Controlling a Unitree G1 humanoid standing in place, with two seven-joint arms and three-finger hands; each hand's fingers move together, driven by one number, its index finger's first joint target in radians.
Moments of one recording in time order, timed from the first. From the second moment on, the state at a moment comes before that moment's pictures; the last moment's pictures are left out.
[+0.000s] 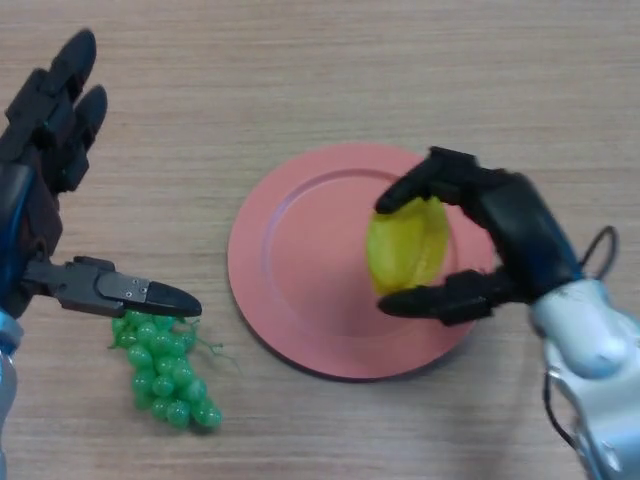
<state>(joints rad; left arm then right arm) -0.10 0.32 0.22 -0.44 -0.15 0.19 -0.22 -0.27 -0.19 0.24 -0.12 -0.24 0.27 0.06</state>
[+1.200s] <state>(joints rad) -0.08 0.31 0.23 -0.44 -0.15 0.18 -0.19 -0.22 -0.19 0.11 -0.38 -0.16 0.41 0.20</state>
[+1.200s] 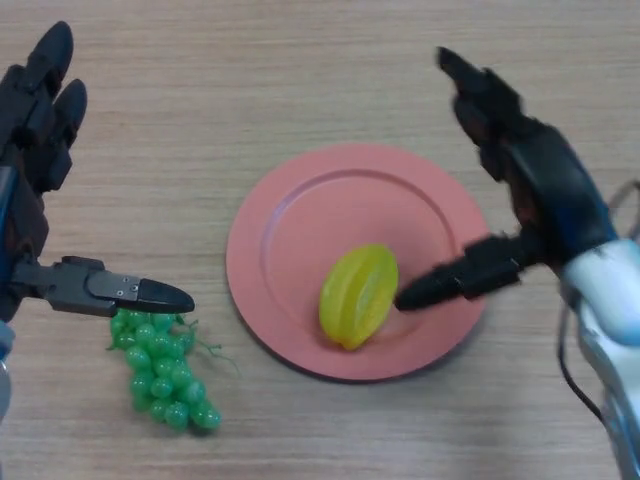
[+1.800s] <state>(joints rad) -0.08 0.31 0.22 -0.46 -0.17 0.27 -0.27 -0.11 -0.21 0.05 -0.54 -0.03 0.44 0.22</state>
